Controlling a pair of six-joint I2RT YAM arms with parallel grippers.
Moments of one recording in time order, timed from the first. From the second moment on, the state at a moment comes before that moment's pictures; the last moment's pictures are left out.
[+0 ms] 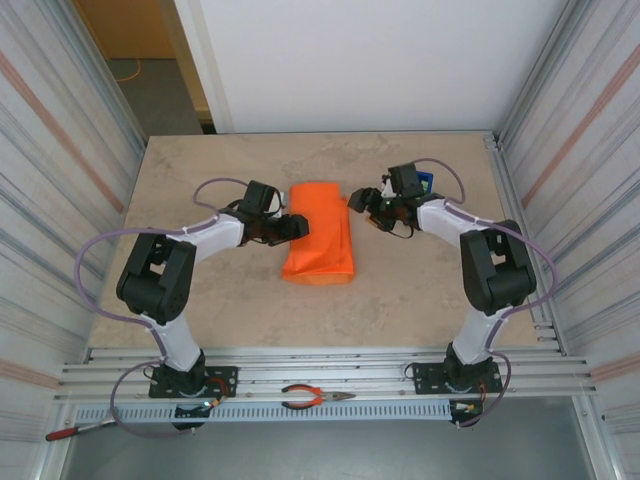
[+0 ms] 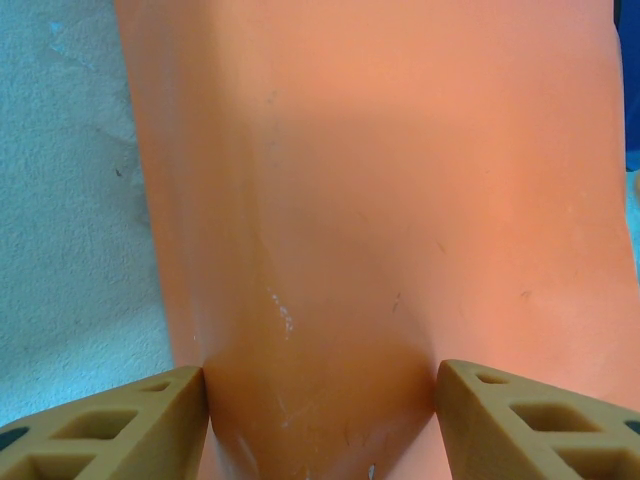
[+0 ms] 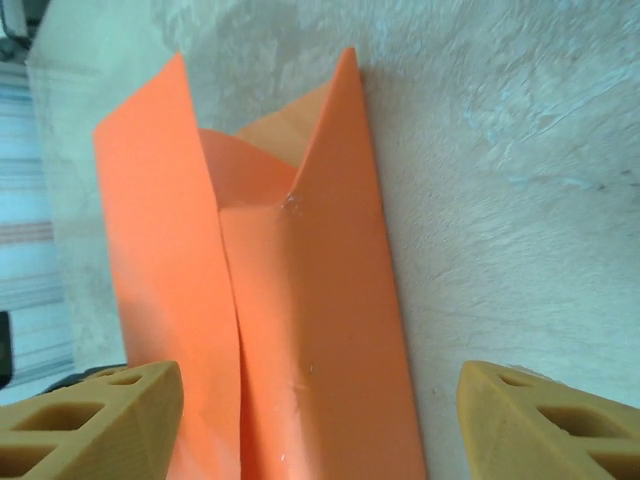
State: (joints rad) left arm -0.43 1.78 1.06 -0.22 0.38 -0.55; right arm 0.32 1.77 1.13 -0.19 -0.43 0.82
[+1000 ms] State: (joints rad) left arm -0.43 1.78 1.06 -0.22 0.37 -0.55; right arm 0.49 1.75 1.03 -0.10 -0.50 0.83
